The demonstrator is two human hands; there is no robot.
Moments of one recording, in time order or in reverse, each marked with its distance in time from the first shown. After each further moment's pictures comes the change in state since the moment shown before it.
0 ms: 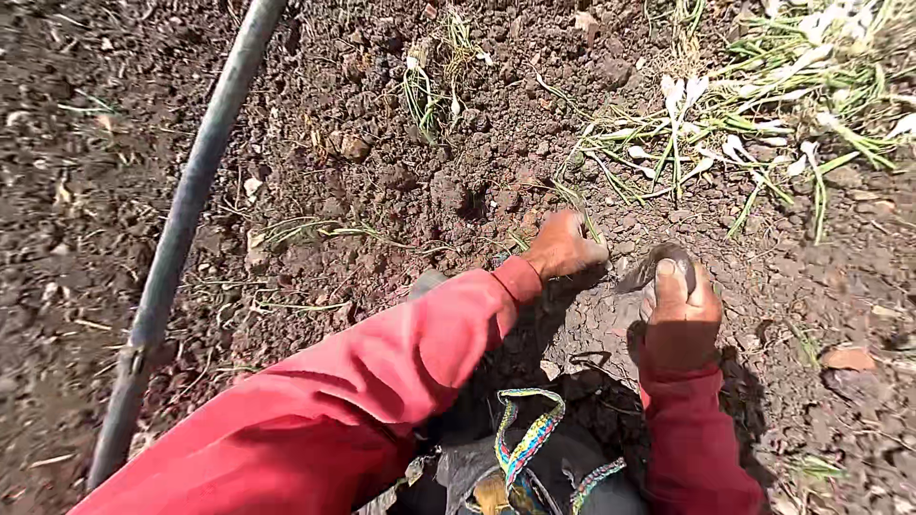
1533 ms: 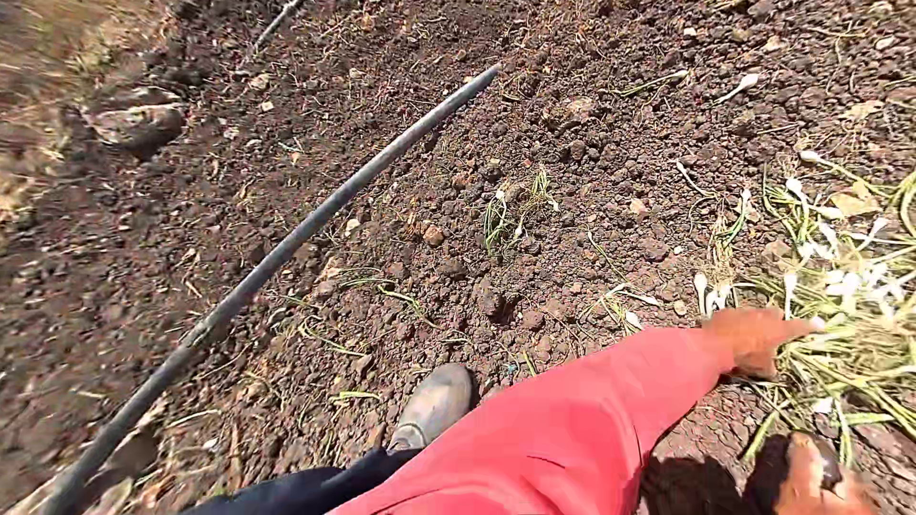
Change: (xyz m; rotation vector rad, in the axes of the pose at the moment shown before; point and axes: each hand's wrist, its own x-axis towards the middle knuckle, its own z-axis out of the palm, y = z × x) left_hand 0.219 0.166 0.043 0.409 -0.022 0.419; right_hand 0.156 0.071 -0.074 -0.642 0.075 0.168
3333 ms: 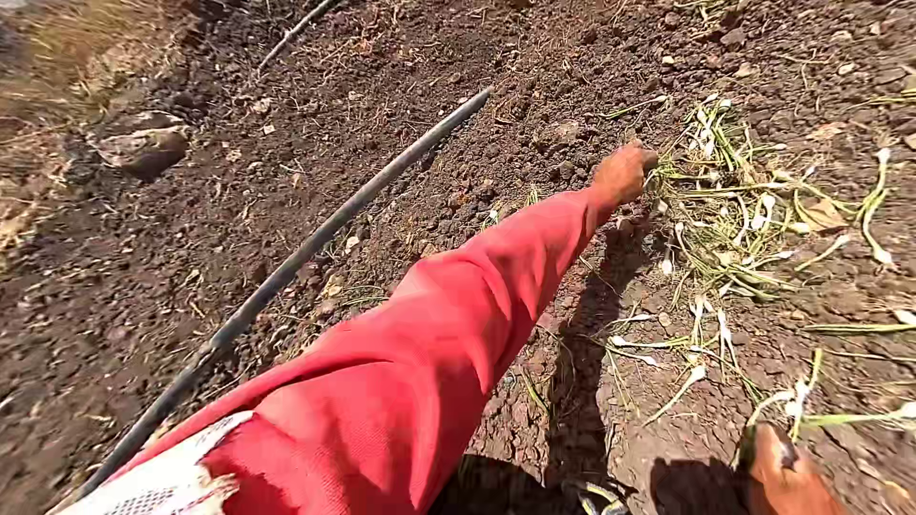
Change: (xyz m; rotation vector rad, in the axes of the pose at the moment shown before) left_hand -0.015 -0.117 -0.267 0.247 0.468 -0.229; right_hand 0.022 -0.005 0.000 -0.166 -0.186 0.028
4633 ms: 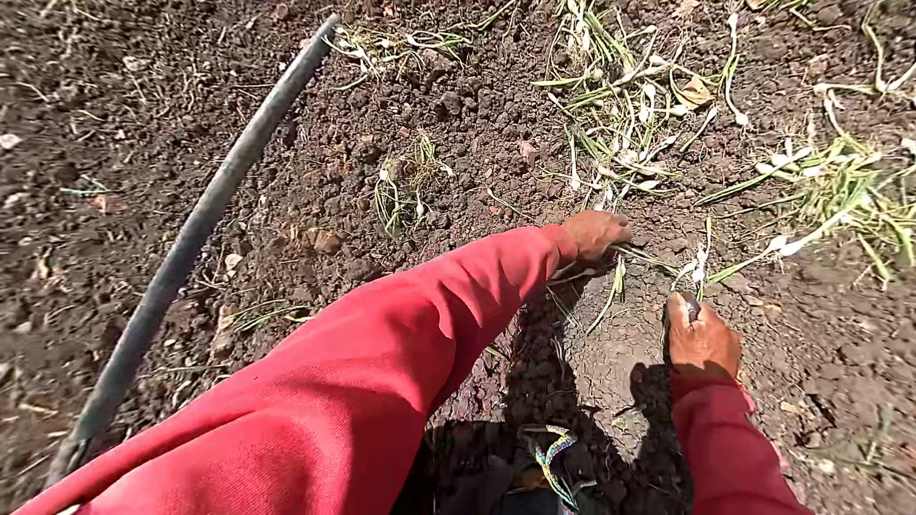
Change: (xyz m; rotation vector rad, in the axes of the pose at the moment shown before) left_hand -0.114 0.092 0.171 0.098 -0.605 0.634; right_hand -0.003 -0.032 -0.018 0.016 -0.076 0.076
